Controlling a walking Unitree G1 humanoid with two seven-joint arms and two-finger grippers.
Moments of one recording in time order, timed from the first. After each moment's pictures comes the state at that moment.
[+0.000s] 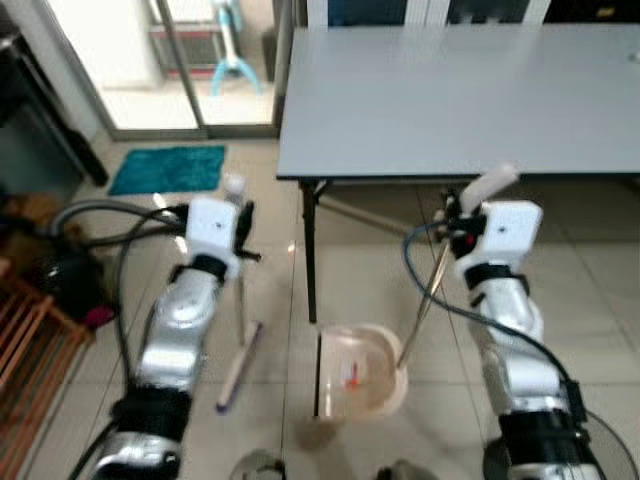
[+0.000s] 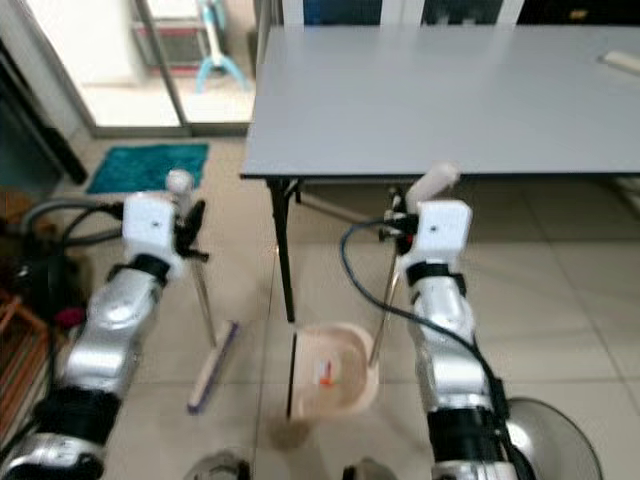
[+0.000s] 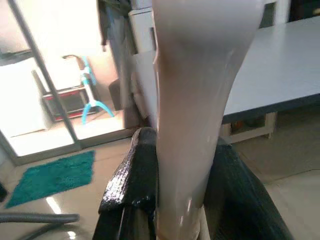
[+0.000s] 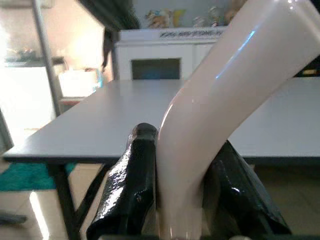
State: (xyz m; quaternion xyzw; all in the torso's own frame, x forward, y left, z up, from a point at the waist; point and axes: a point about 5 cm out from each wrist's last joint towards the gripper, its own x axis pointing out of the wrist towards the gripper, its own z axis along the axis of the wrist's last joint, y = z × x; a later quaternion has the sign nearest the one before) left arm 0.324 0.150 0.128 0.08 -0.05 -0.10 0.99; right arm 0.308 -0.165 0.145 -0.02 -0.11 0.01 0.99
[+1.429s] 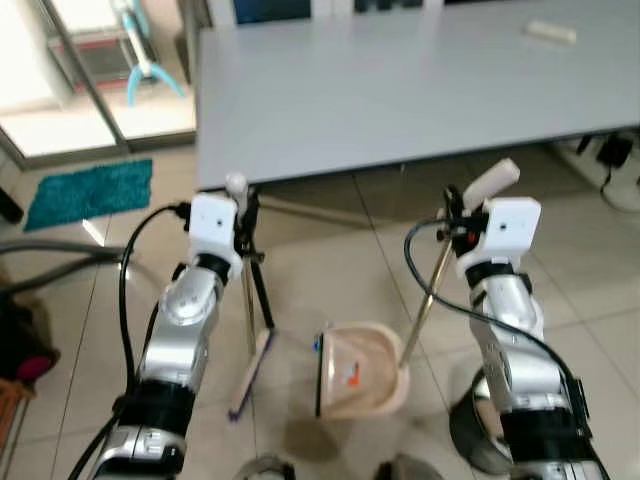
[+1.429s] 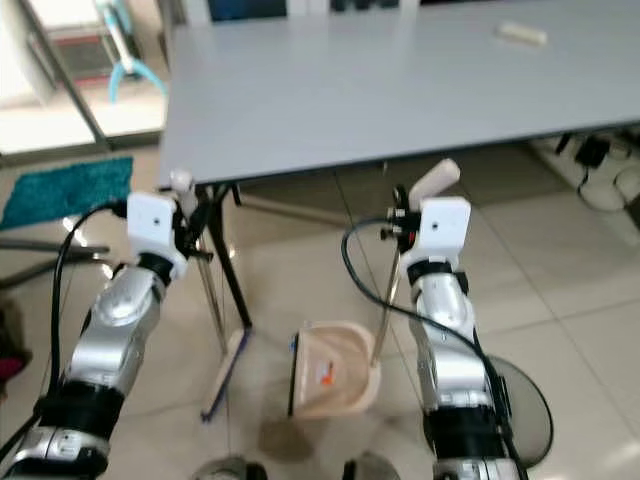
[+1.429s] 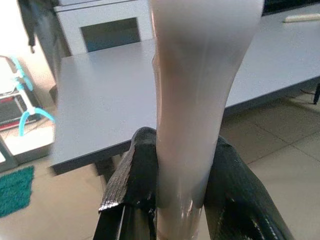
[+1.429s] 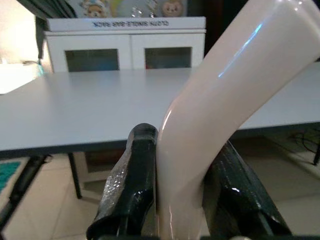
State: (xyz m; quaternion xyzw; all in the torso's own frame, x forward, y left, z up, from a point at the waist) left arm 0.327 0.153 0.126 0.06 -0.05 -0.10 0.99; right arm 0.309 -0.168 0.145 -0.03 -0.10 0.01 0.99
